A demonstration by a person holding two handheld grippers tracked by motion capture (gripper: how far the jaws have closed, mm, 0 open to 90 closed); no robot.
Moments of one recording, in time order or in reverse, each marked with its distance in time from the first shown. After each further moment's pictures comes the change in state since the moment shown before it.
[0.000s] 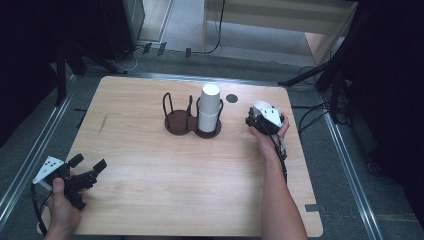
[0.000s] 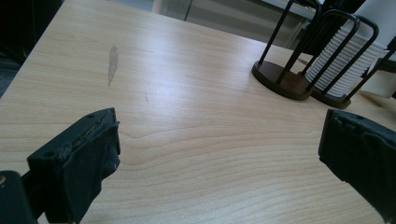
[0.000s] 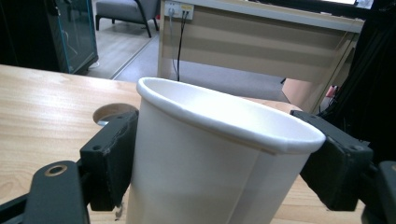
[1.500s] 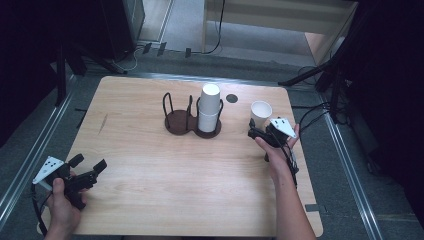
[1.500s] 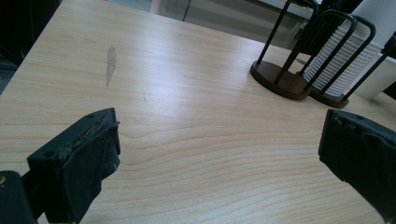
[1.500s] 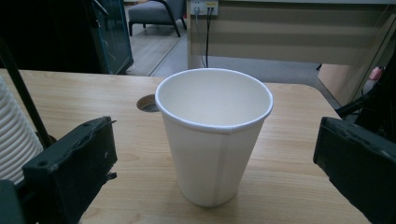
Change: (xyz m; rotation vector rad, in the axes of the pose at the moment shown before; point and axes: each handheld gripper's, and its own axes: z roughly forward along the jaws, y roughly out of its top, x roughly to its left) left arm 0.000 0.000 0.000 -0.002 -0.006 0.002; right arm -0.018 0.001 -0.051 0.022 0.134 0.111
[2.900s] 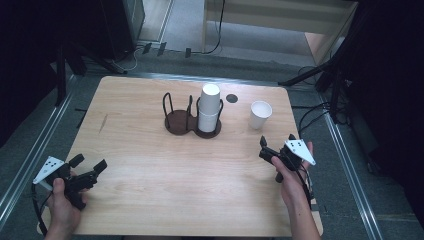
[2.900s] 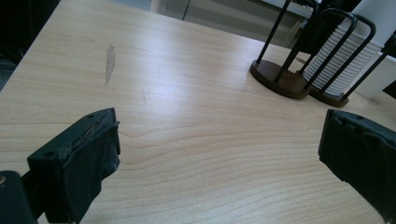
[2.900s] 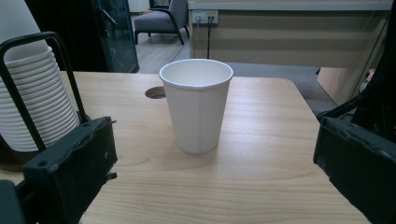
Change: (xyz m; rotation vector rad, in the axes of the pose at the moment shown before) left arm 0.000 0.000 0.000 0.003 -0.003 0.001; right arm -0.016 -0.012 -0.080 -0.033 0.021 0.018
